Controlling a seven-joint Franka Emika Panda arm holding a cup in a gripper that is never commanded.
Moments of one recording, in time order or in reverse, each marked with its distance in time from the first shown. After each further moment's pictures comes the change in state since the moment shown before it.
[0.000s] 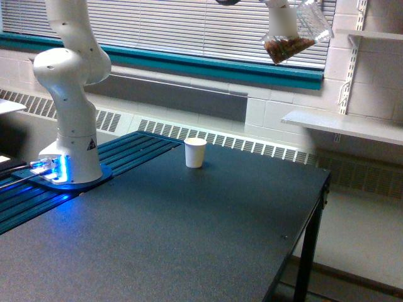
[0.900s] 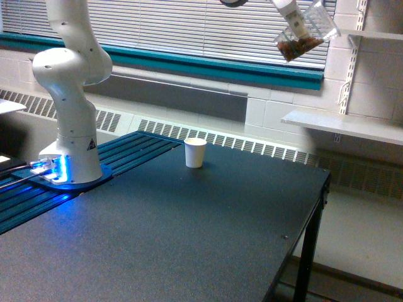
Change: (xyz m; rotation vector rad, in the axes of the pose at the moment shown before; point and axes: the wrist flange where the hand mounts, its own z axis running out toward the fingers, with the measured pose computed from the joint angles) arm -0.047 -0.069 -0.012 0.054 -0.031 0.060
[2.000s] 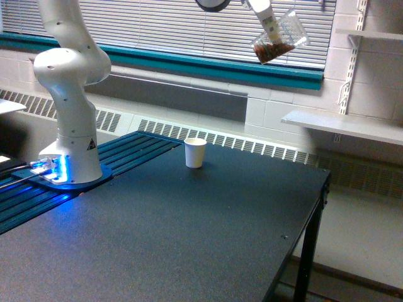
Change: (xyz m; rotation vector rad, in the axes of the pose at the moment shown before) arm -0.098 -0.015 -0.041 -0.054 -0.016 -0.110
